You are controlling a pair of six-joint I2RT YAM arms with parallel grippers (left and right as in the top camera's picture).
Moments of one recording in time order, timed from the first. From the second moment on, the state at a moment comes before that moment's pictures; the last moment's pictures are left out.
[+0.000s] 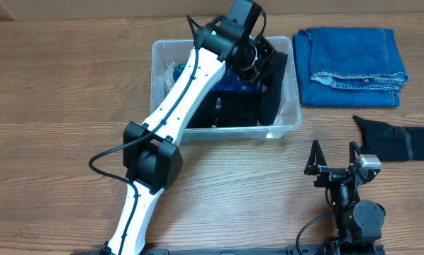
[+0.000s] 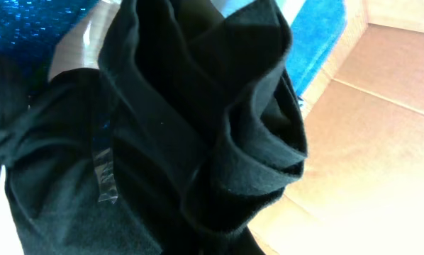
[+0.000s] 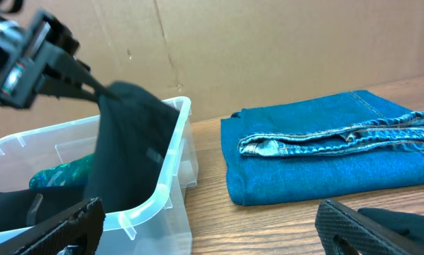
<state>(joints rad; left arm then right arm) -0.55 2.36 2.38 -0.99 0.56 -1.29 0.01 0.01 0.02 -0.03 -0.01 0.23</state>
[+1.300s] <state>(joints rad) -0.42 2.11 2.79 -1.43 0.30 -0.31 0.01 0.01 0.02 -0.03 -0.01 0.23</state>
